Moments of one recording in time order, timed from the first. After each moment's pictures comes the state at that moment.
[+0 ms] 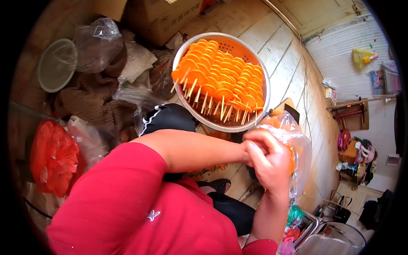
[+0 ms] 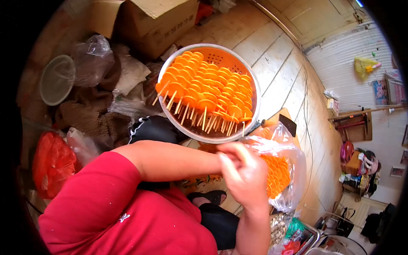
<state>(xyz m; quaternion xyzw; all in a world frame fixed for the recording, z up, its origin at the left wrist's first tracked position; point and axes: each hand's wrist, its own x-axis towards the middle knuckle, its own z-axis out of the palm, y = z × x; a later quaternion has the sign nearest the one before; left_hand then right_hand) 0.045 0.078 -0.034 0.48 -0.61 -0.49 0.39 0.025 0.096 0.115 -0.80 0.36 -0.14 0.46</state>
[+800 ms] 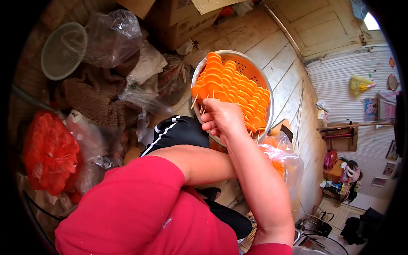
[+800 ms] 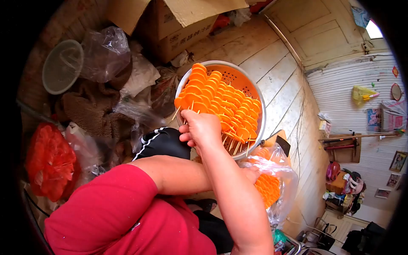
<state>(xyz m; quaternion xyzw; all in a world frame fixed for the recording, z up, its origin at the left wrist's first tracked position) 0.056 0.077 -0.015 0.53 -0.49 -0.60 0.34 0.203 0.099 0.062 -0.58 0.55 0.10 0.60</state>
